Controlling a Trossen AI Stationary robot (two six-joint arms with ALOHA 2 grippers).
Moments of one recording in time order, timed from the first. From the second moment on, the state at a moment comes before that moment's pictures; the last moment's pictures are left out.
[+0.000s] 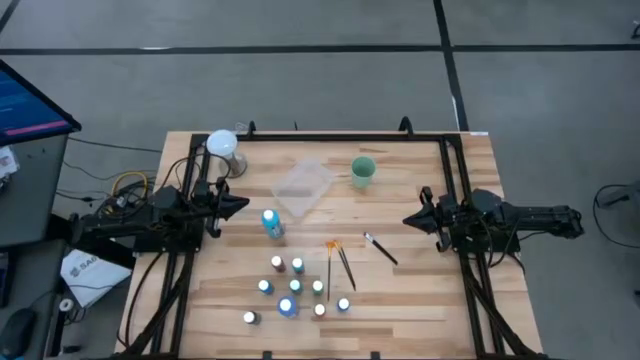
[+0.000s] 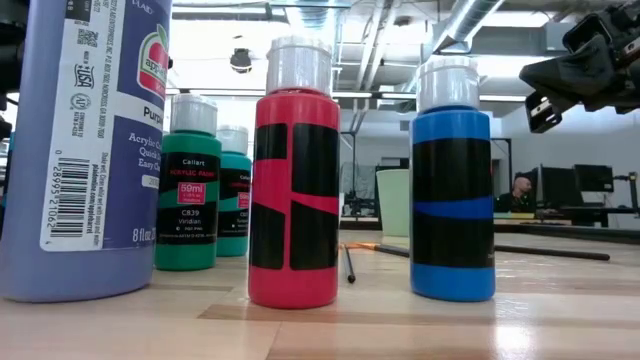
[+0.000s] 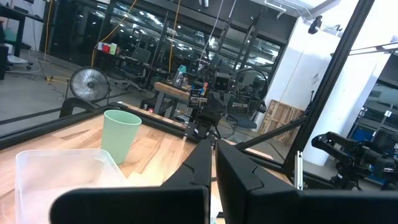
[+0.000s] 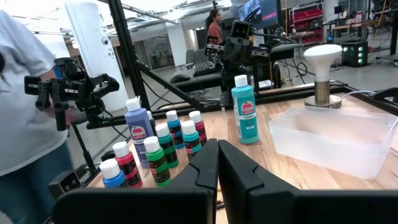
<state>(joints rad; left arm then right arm) 0.15 0.01 0.01 0.17 0.02 -0.35 0.00 0.01 0.00 0.03 -0.13 0.20</state>
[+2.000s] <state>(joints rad) 0.06 0.96 1.09 0.06 0.27 -0.55 -0.04 0.01 0.03 0.53 0.02 0.37</state>
